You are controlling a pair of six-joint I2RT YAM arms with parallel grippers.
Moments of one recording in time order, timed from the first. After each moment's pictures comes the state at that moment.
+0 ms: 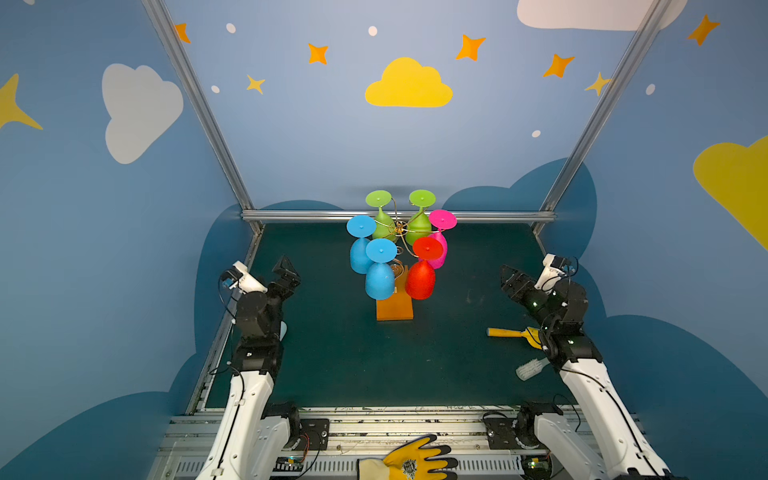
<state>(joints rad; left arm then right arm) 0.07 0.77 0.70 0.02 -0.08 -0.61 0.05 0.84 0.67 -0.09 -0.27 0.59</state>
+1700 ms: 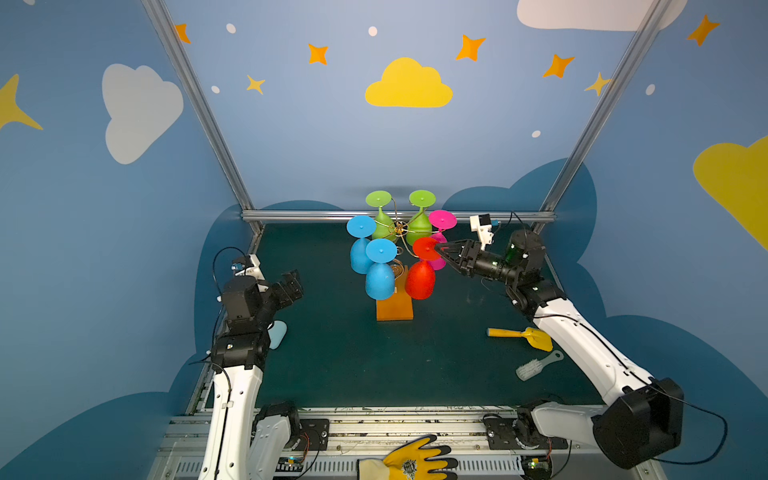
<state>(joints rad) 0.16 0.79 0.82 -0.43 0.12 -0.39 0.38 1.27 1.07 0.09 -0.78 0.99</state>
